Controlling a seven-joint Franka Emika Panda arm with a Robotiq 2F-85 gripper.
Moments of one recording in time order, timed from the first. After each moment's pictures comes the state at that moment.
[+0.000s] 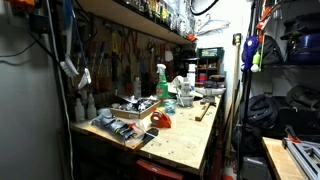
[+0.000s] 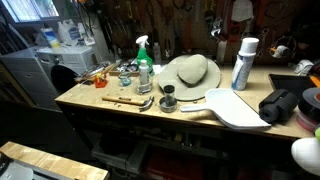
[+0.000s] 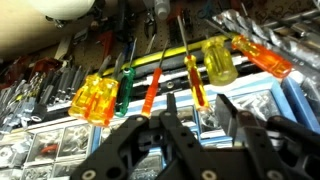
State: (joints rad) arm -0.18 0.38 -0.13 -0.65 0.03 1.71 0.10
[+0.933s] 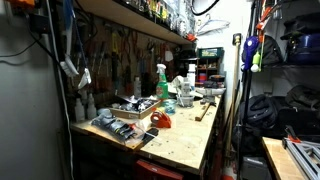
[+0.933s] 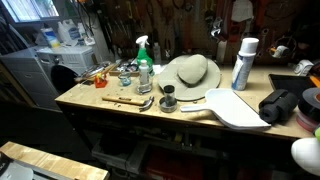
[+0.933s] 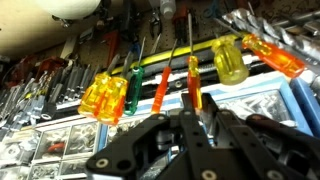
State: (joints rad) arm -0.19 0.39 -0.14 -0.65 0.02 1.70 0.10
